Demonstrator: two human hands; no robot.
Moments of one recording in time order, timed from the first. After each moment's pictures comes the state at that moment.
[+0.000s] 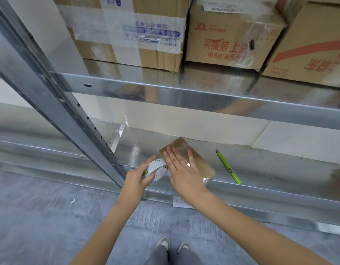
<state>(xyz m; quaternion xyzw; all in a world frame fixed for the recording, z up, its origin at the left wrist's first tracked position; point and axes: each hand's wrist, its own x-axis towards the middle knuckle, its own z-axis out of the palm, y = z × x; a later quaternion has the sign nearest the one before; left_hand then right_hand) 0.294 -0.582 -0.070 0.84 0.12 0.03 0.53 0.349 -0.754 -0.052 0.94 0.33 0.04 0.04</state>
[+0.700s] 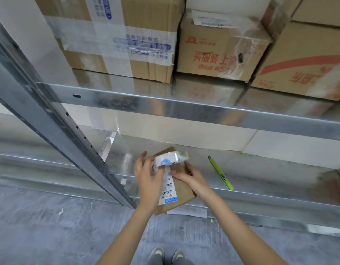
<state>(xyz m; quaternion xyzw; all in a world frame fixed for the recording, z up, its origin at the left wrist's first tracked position) 0.335 -0.648 -0.057 0.78 0.20 0.17 0.57 0.379 -0.791 -0.050 0.77 -0.04 -0.28 -0.57</state>
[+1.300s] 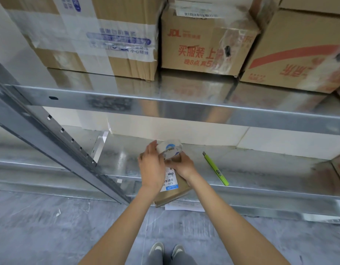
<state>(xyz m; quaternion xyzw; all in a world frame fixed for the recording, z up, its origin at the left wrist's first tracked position) 0.383 -0.663 -0.050 0.90 0.18 0.10 0.39 0.421 -0.772 -0.069 0.83 -0.06 -0.25 -0.50</state>
